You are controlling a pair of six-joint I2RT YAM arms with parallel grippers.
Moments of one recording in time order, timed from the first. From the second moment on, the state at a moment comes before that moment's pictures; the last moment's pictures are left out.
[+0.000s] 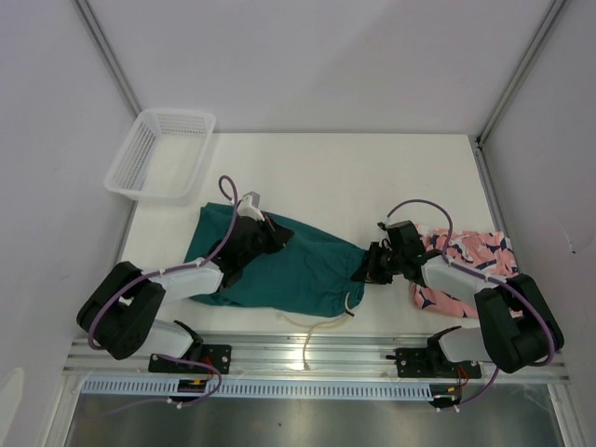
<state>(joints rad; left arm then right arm) -0.60 1.36 0.47 0.50 -0.04 -0.83 0.41 1.34 0.54 -0.14 -0.41 0.65</state>
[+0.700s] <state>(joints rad) -0.64 1.81 0.56 0.79 0.01 -0.87 0.41 1.37 0.57 -0.15 -0.43 0.64</state>
